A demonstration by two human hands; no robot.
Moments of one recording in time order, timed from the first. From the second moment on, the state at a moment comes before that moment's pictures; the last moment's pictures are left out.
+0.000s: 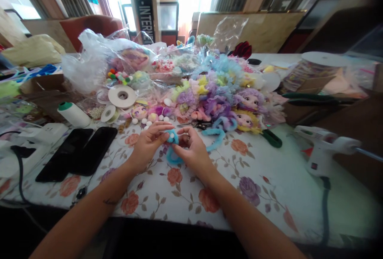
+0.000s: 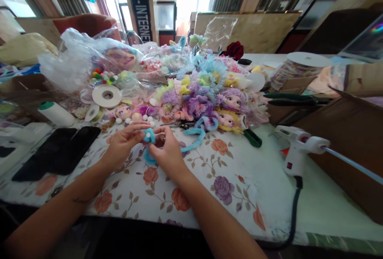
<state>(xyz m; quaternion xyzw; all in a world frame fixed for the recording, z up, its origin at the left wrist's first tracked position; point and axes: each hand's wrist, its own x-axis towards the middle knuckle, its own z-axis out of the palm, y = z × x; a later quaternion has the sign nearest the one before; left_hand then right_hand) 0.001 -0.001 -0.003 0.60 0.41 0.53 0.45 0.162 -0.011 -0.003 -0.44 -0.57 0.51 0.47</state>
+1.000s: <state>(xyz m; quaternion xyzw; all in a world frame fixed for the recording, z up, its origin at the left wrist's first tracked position) -0.006 0.001 0.001 0.53 0.45 0.41 0.59 0.178 -0.003 0.003 -0.47 -0.62 0.49 0.40</state>
